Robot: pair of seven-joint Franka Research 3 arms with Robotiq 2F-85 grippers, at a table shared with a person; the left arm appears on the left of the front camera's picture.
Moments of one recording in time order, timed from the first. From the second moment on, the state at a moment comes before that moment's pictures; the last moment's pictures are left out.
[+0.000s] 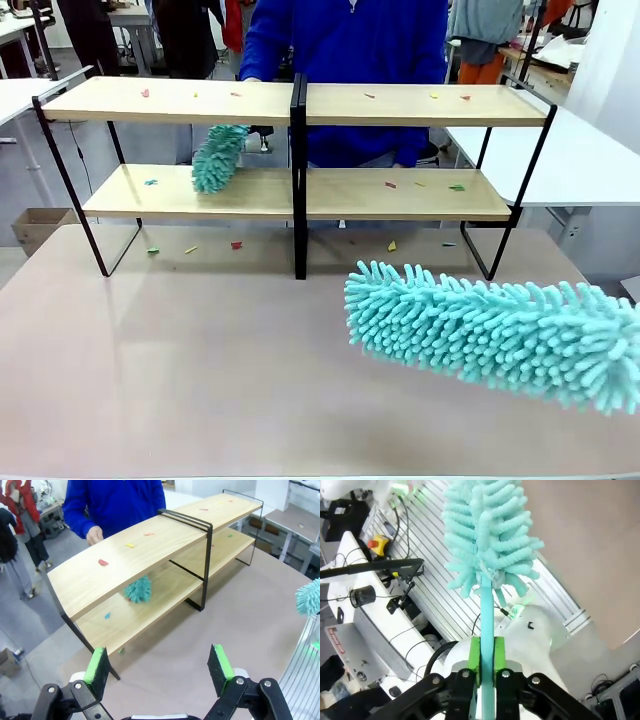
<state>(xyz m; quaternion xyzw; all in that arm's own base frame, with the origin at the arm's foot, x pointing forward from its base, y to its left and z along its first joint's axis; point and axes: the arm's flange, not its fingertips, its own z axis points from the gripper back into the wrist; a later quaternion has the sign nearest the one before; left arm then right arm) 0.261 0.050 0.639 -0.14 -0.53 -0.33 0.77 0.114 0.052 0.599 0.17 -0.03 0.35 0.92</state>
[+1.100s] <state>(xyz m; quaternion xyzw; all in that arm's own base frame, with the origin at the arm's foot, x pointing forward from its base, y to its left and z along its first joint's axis) 0.261 0.050 0.638 -0.14 -0.53 -0.33 0.77 0.237 0.292 0.508 0.11 -0.07 0.28 0.95</state>
